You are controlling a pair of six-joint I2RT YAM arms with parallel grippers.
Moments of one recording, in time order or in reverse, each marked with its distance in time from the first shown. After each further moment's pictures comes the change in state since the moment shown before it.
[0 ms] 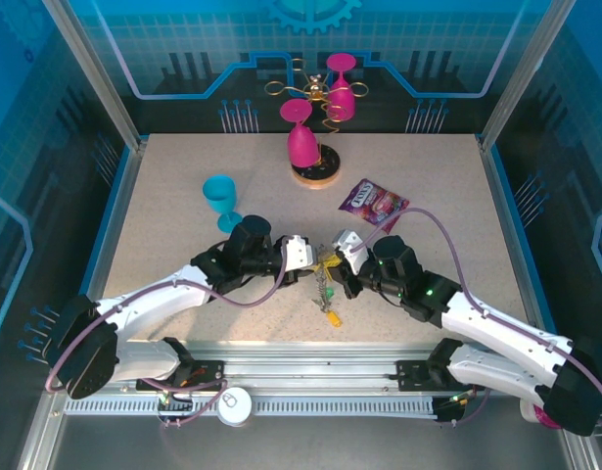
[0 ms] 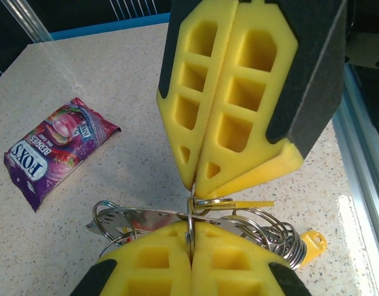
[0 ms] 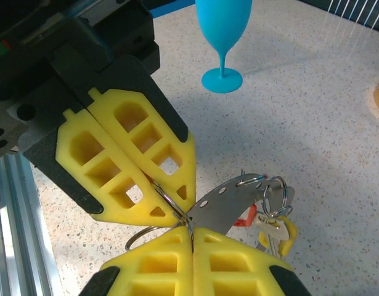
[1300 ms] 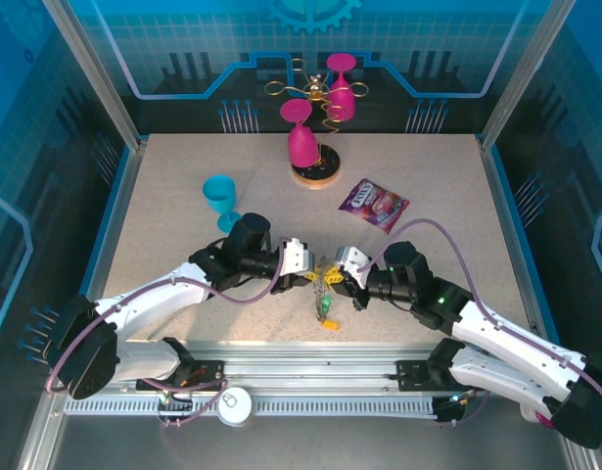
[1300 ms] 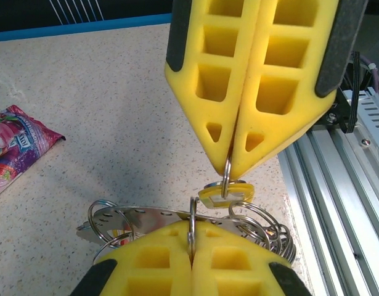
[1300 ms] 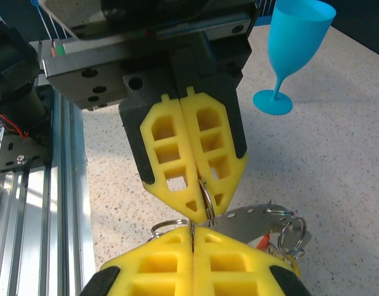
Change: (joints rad) left arm 0.027 0.006 0.033 -0.120 0.187 0.018; right arm -0.002 -0.108 -0.035 -0.039 -0.185 -0.190
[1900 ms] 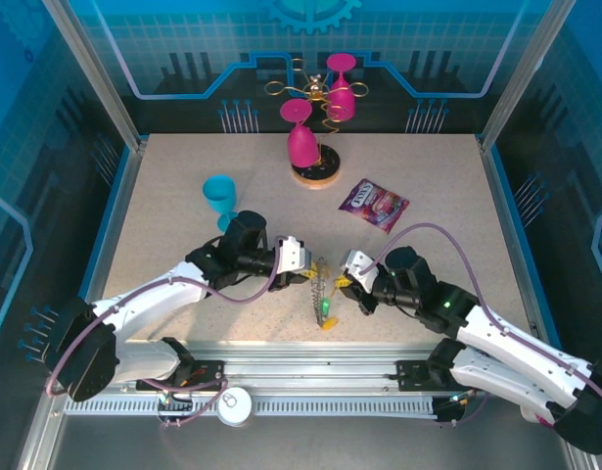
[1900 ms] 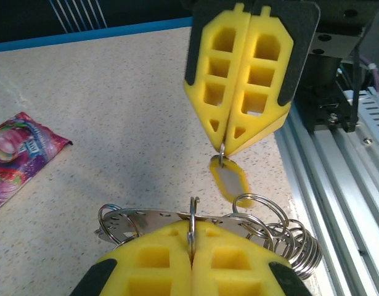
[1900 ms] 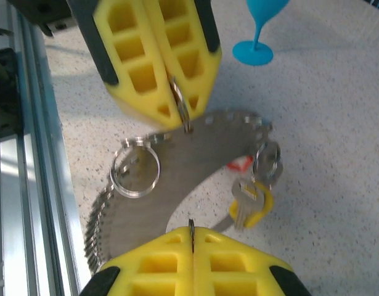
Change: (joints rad) left arm 0.030 -0.008 0.000 -0.002 0.039 0.030; right arm 0.000 -0.054 -0.008 -0.146 0.096 0.008
